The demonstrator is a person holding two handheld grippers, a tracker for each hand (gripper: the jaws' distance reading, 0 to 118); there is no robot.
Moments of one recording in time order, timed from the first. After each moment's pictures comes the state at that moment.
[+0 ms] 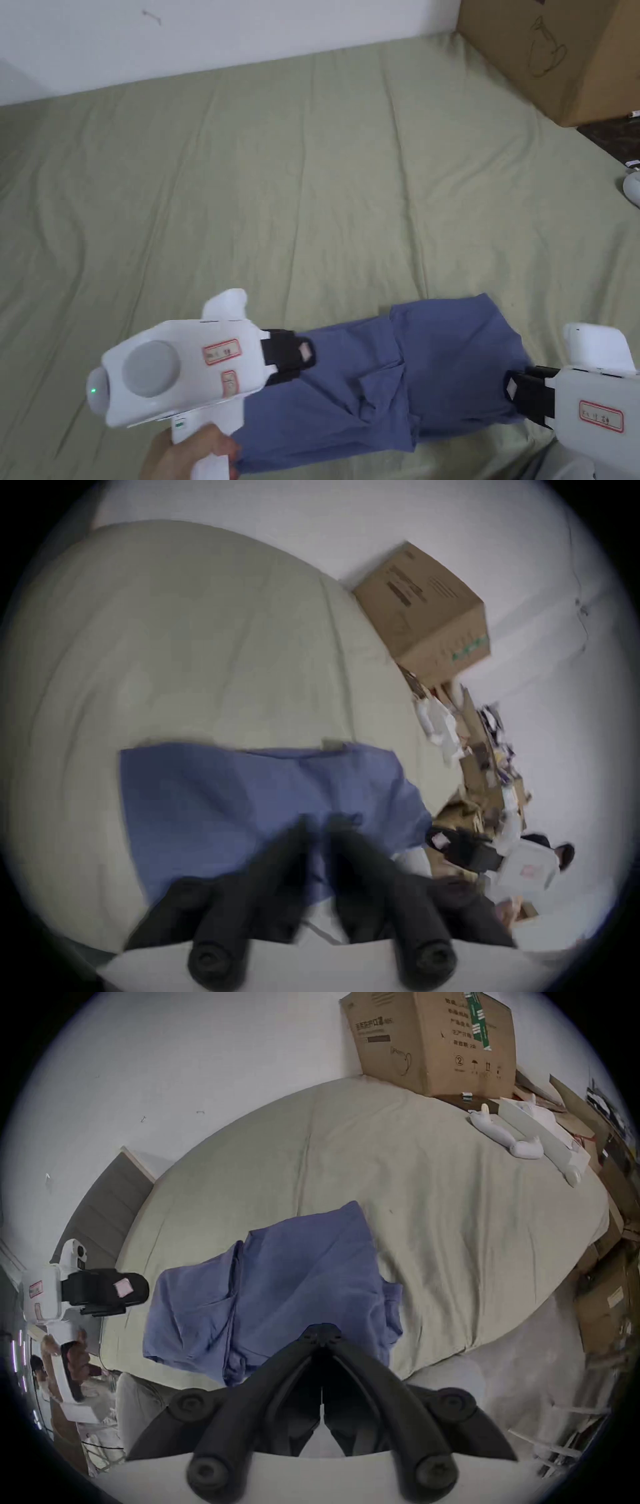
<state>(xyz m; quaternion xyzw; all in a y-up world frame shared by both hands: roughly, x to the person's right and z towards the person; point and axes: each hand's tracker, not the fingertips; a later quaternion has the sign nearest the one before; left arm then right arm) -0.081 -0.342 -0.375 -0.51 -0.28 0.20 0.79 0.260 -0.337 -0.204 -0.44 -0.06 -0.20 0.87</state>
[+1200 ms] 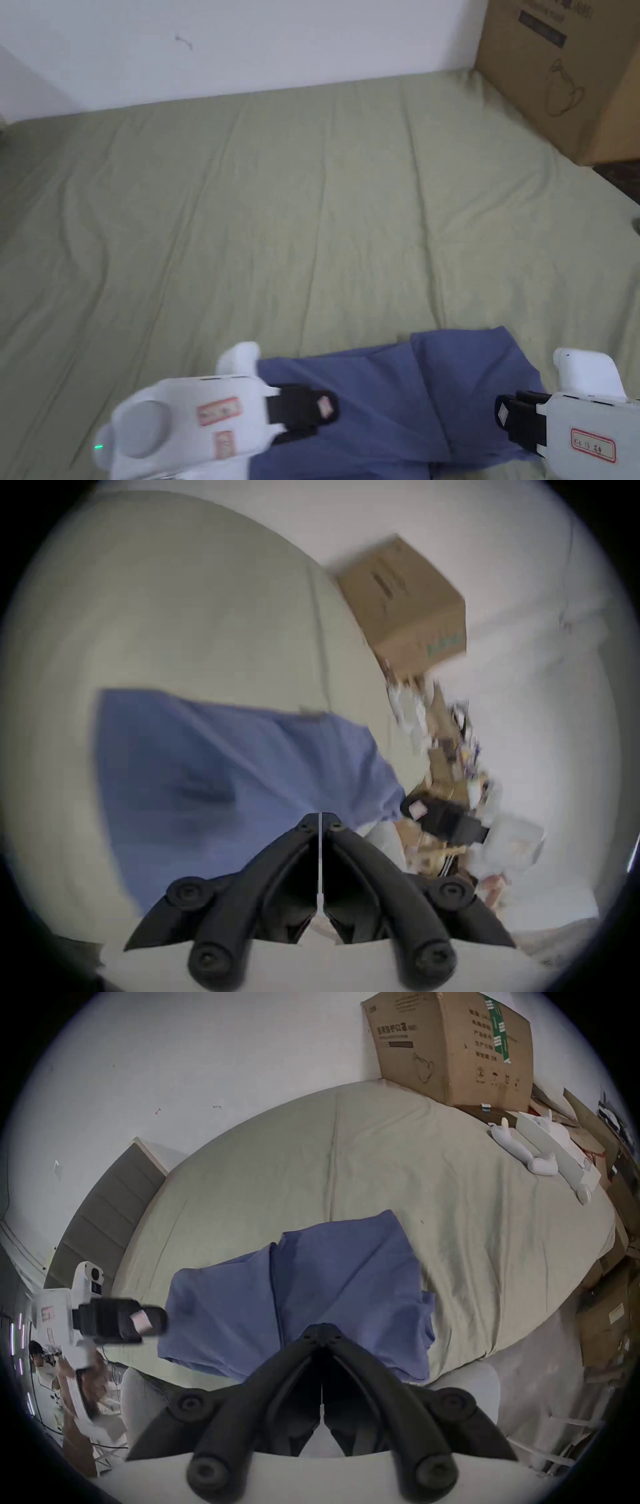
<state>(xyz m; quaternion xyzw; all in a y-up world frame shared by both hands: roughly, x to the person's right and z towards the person) -0.129 -0.365 -0.363 -0.50 -0.34 0.28 0.74 0.238 -0.332 -0.220 -0.44 -0.04 -0.18 0.88</state>
